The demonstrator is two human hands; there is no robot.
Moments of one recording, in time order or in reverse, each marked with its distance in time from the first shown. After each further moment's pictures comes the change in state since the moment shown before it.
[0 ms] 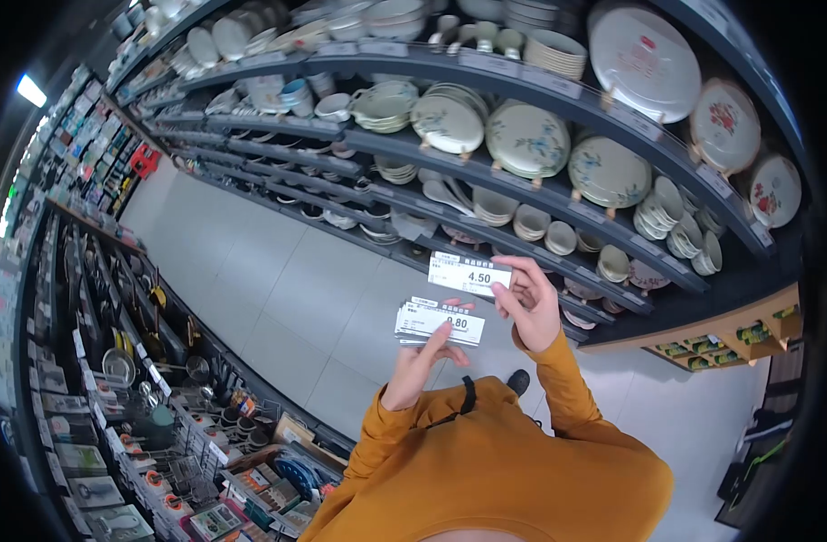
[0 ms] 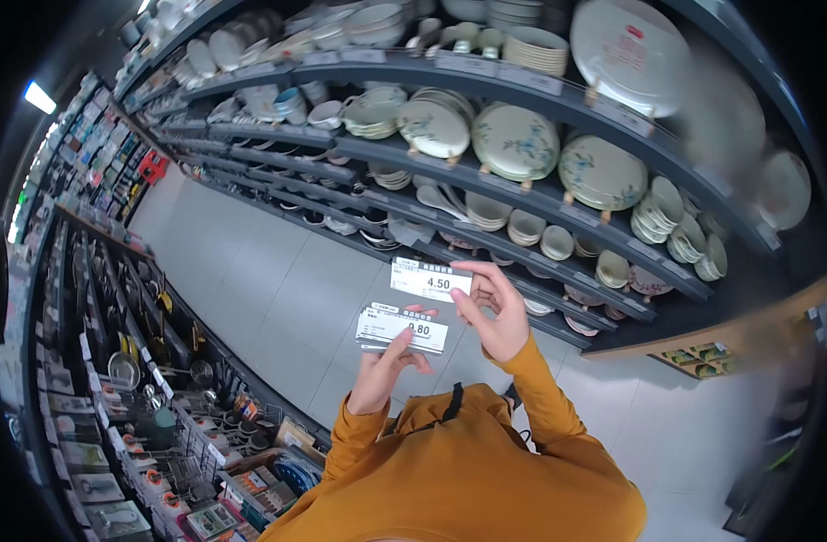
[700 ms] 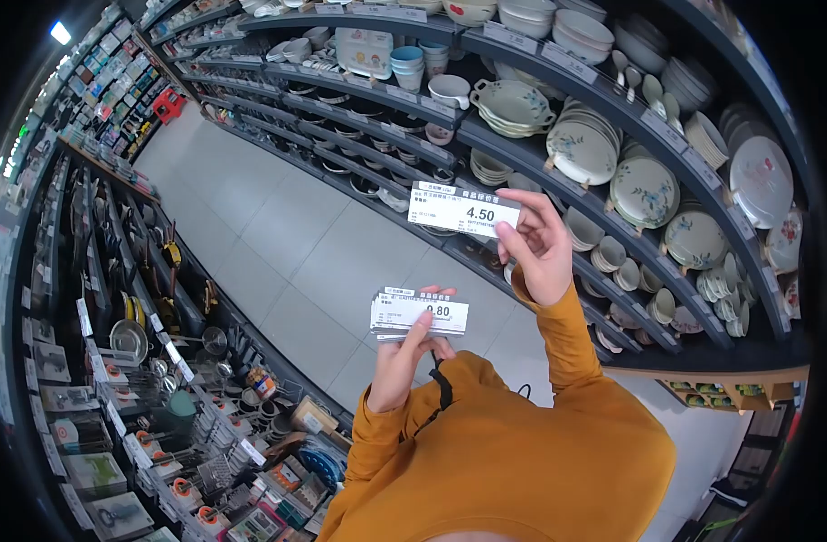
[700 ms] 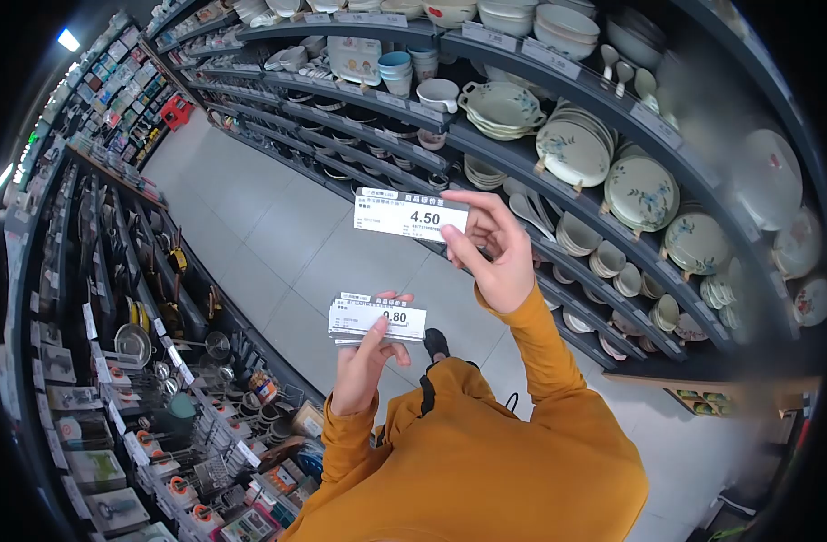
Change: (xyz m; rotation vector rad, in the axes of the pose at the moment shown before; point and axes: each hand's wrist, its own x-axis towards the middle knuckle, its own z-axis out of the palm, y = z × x) left_hand -0.018 0.158 -0.205 -0.085 0.220 0.125; right_hand 0.177 0.002 0.244 0.056 -0.170 -0.140
